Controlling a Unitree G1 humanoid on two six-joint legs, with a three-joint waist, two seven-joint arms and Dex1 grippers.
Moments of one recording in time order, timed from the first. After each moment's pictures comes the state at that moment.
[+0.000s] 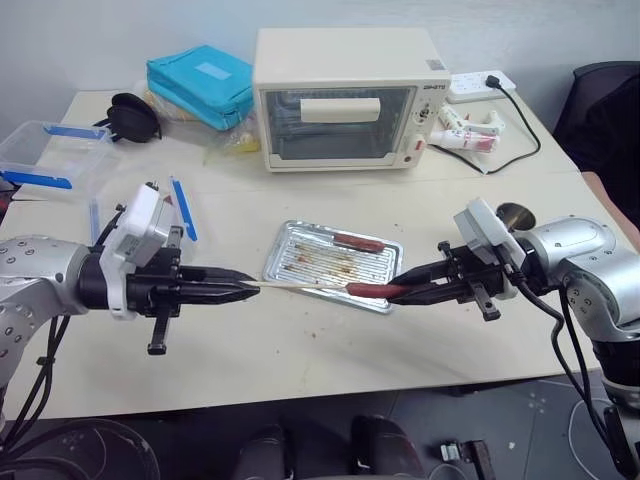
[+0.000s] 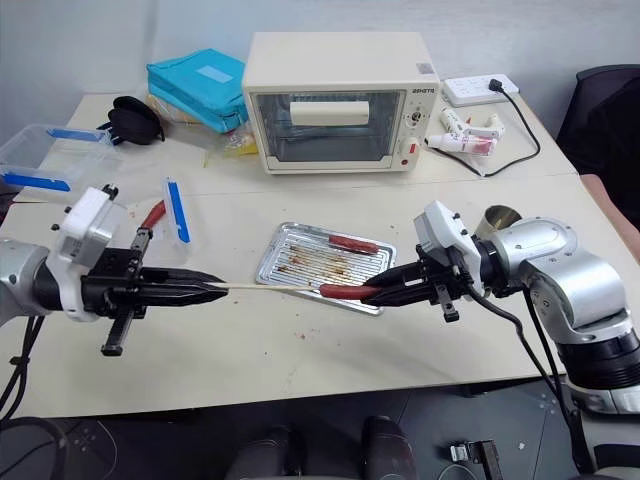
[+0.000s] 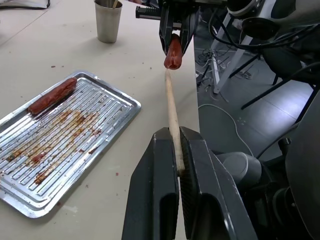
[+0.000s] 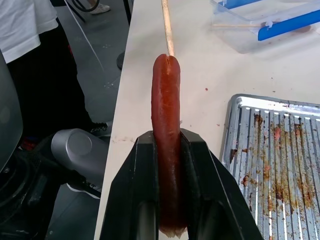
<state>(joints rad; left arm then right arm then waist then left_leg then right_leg) -0.33 1.06 0.30 -0.49 -1.00 0.87 -1.04 -0.59 -0.85 0.07 -0.25 0.65 0.60 1.42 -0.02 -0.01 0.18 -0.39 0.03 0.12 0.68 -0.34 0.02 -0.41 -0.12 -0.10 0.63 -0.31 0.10</state>
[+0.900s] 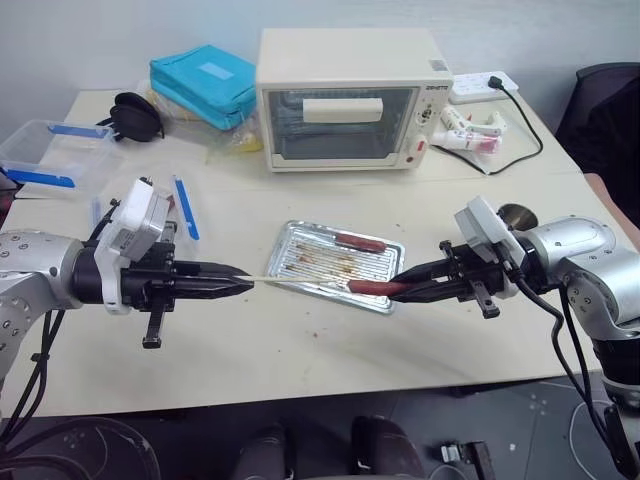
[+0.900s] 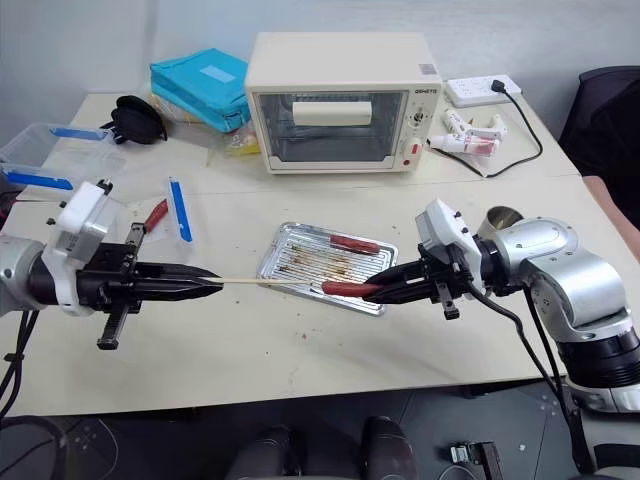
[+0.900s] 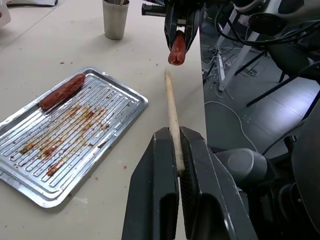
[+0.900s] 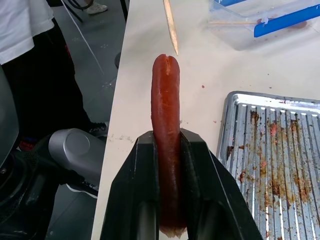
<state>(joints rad) -0.34 1.08 0.30 -0.46 -0.97 0.86 -1.07 -0.59 -0.85 0.07 -0.22 0.64 0.60 1.42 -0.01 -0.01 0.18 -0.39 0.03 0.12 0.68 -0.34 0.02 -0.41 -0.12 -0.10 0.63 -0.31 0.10</state>
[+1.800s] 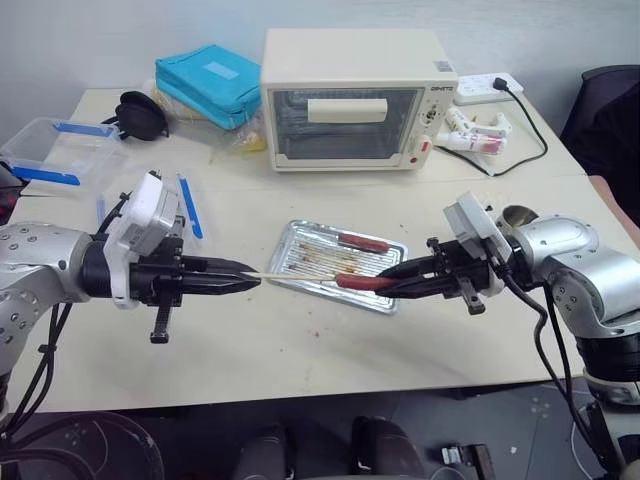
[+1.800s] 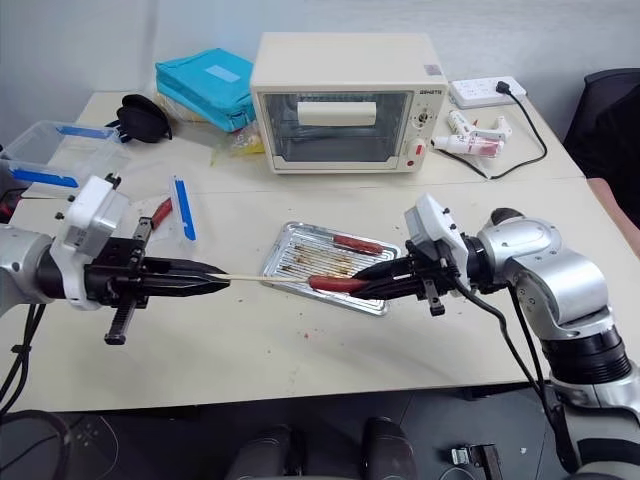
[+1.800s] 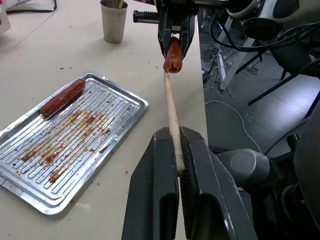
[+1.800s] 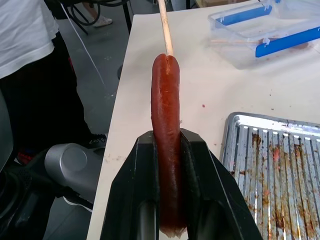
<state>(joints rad) -0.40 1.07 0.25 -0.45 -0.97 0.86 -1.06 -0.62 -0.78 0.08 -0.22 0.64 0.61 1.39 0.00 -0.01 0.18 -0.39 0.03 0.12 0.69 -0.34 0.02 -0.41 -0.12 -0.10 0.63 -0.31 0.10</state>
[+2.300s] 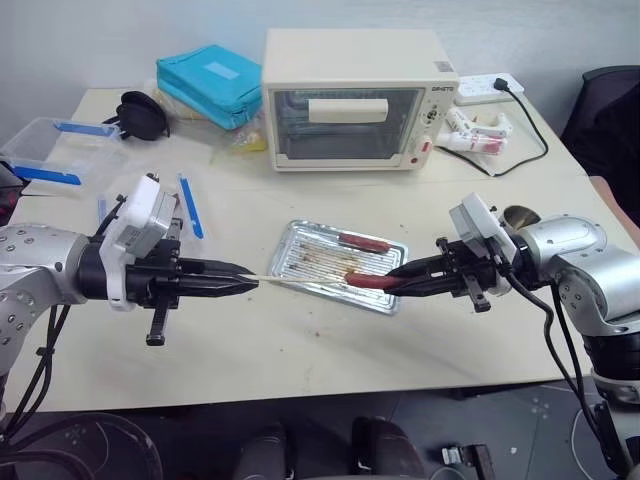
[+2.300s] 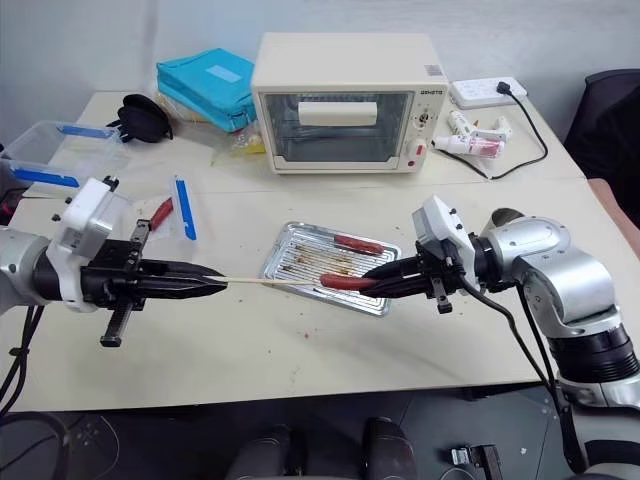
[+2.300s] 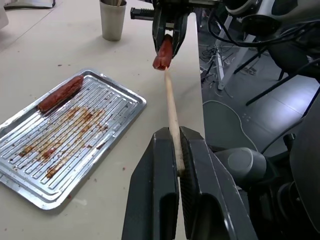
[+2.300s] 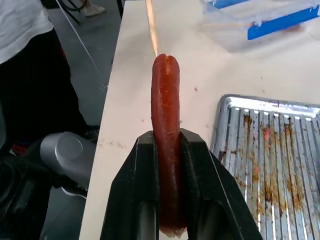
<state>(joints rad) -0.37 1.08 0.28 -0.45 -0.97 0.86 -1.08 -0.61 -0.82 0.08 -0.17 0.60 0.59 1.42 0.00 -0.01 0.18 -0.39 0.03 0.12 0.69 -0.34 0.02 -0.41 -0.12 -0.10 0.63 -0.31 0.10</state>
